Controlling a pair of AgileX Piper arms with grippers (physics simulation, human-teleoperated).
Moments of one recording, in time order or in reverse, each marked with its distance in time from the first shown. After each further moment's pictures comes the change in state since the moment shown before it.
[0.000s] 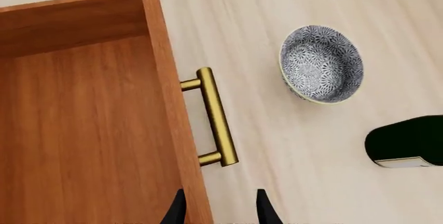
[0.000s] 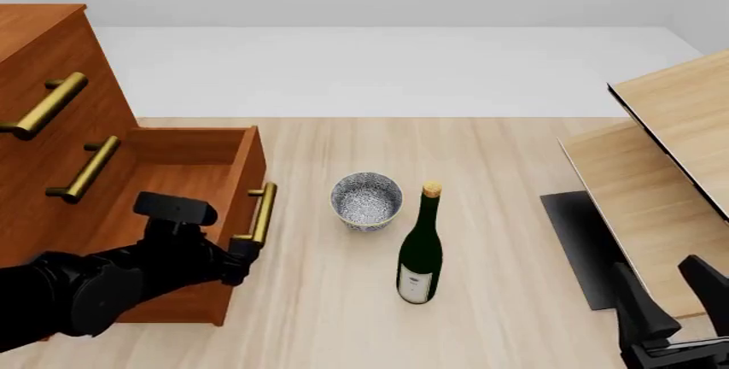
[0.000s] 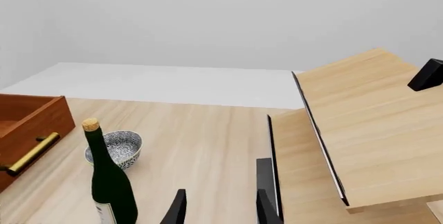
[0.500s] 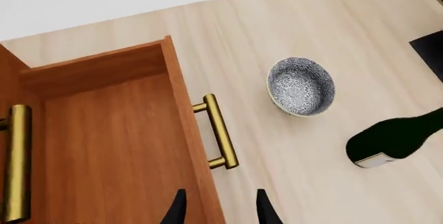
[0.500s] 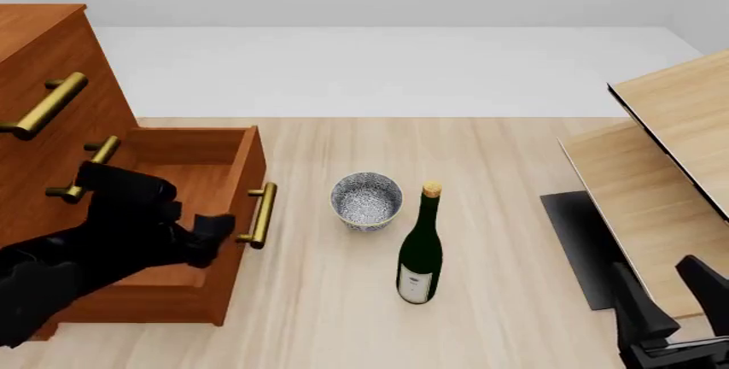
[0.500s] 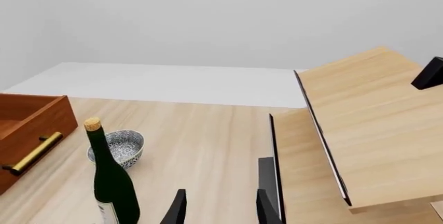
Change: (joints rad) left arm 0.030 -0.285 -0.053 0.201 0.025; right arm 0.007 0.005 0.000 -0.001 0.007
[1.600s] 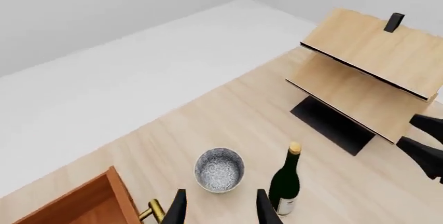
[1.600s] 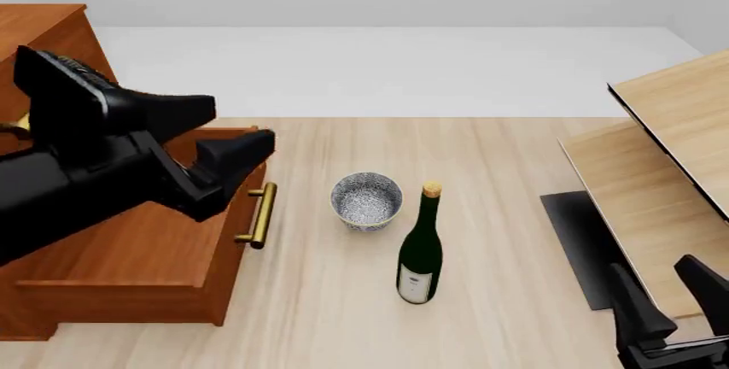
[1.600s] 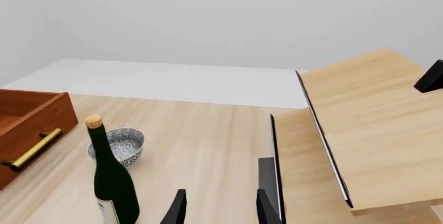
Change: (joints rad) left arm -0.305 -0.160 -0.283 0.058 0.071; right arm 0.007 0.002 0.000 0.001 -0.016
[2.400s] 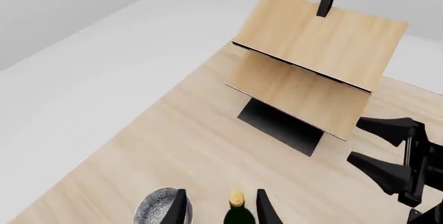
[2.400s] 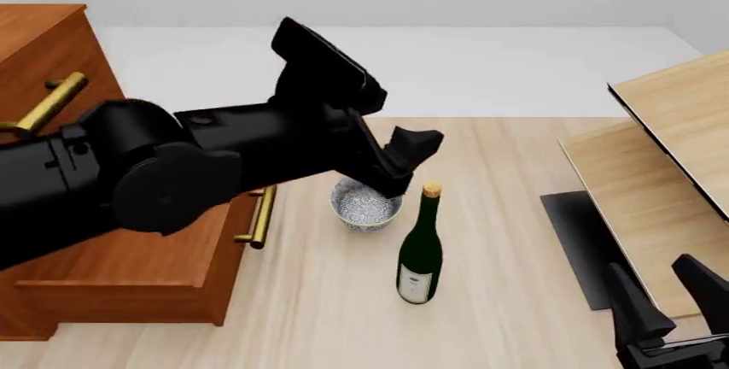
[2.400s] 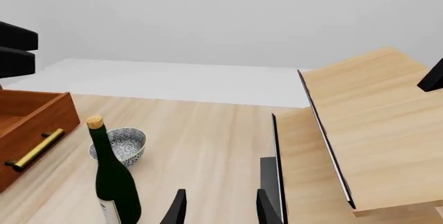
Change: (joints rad) left arm -0.237 0.477 -0.327 -0.057 0.043; right arm 0.005 0.019 0.000 -0.015 0.008
